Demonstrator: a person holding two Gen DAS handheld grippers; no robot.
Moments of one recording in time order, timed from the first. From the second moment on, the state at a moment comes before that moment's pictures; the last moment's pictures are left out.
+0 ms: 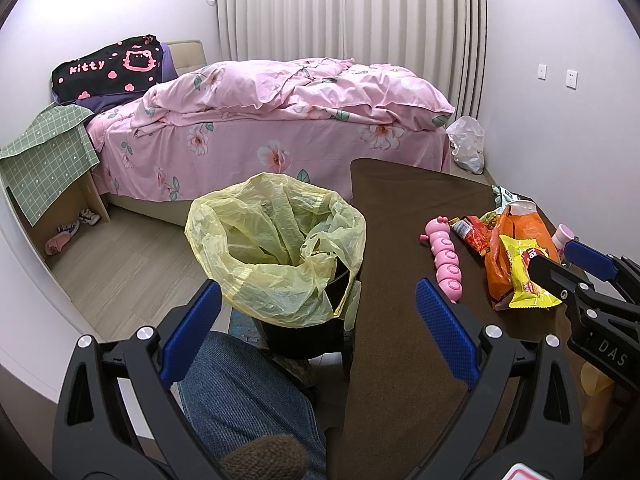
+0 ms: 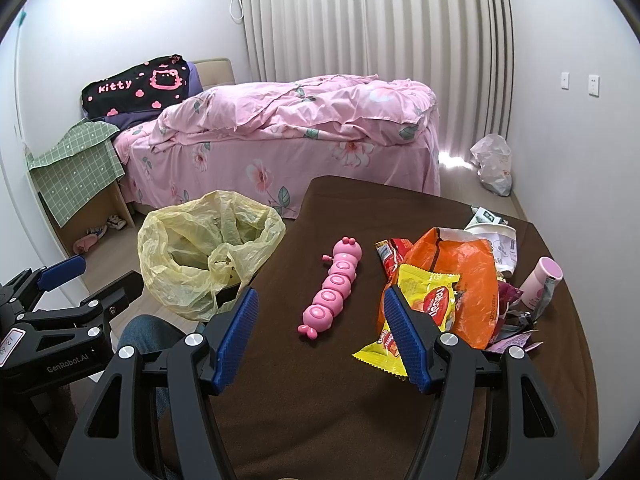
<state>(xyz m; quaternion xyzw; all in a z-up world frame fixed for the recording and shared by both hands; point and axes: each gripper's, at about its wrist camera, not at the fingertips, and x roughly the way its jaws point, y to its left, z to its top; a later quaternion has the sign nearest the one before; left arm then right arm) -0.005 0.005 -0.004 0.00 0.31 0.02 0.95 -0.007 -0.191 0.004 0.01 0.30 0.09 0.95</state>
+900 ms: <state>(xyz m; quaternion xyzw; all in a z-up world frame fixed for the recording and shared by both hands) -0.005 0.006 -0.004 0.00 0.31 0.01 0.95 -0.007 -0.202 0.002 0.01 0.30 0.07 0.95</state>
